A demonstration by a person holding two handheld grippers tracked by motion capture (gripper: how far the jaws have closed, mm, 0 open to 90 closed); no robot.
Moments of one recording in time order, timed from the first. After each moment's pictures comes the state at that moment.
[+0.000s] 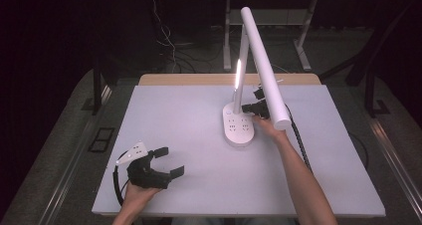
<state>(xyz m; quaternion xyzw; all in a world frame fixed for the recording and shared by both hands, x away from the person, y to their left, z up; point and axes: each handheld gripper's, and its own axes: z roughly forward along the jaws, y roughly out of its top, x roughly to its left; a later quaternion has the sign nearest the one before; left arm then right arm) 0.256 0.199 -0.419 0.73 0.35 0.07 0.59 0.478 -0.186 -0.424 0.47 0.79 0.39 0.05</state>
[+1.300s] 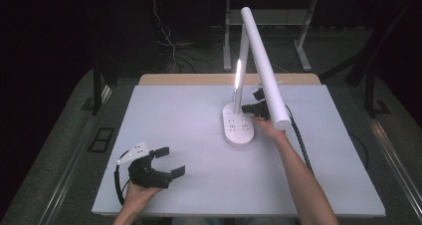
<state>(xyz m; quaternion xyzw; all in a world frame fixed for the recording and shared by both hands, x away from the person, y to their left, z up) 0.256 0.197 -0.420 0.73 0.35 0.06 0.58 0.474 -0.185 -0.425 0.46 0.79 0.40 0.06</state>
